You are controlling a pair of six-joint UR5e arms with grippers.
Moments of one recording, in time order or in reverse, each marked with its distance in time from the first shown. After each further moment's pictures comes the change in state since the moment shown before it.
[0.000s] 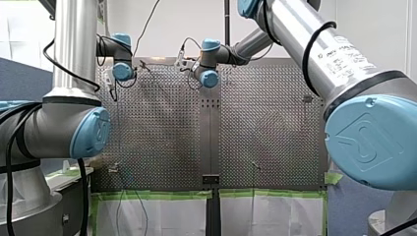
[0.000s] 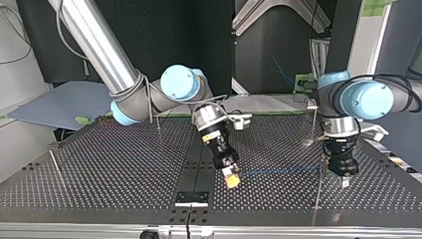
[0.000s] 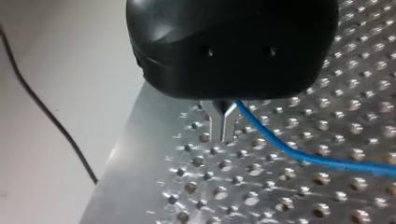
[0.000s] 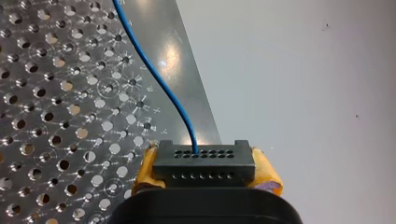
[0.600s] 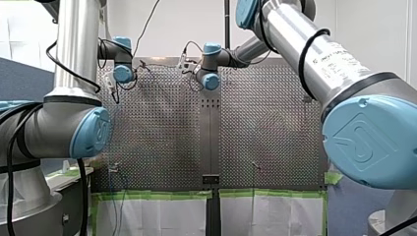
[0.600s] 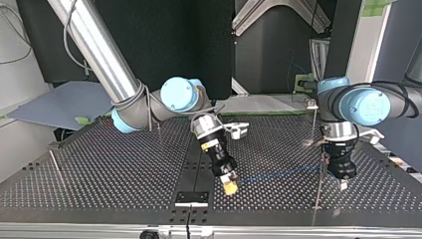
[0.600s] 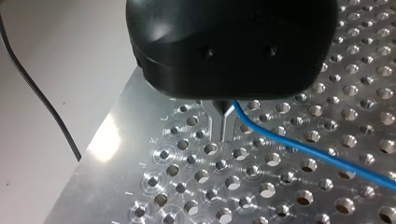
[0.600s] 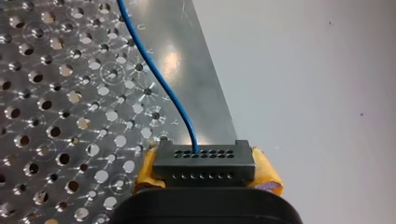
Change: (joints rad) left arm 0.005 -0.041 0.022 0.004 0.009 -0.041; right arm -0.020 0.061 -0.088 0.023 -0.028 0.018
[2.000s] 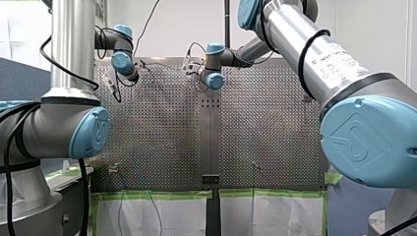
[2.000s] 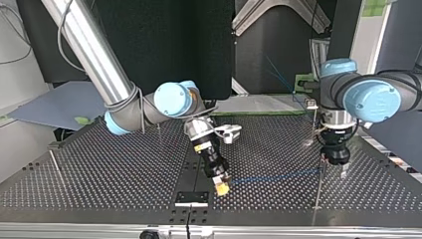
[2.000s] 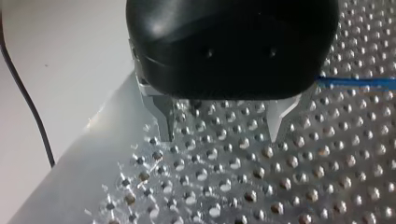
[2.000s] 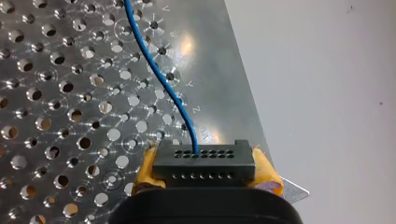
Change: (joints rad) left arm -0.027 0.089 -0.002 -0.293 0.007 -0.123; right arm -0.028 -0.003 -0.001 0.057 0.000 0.001
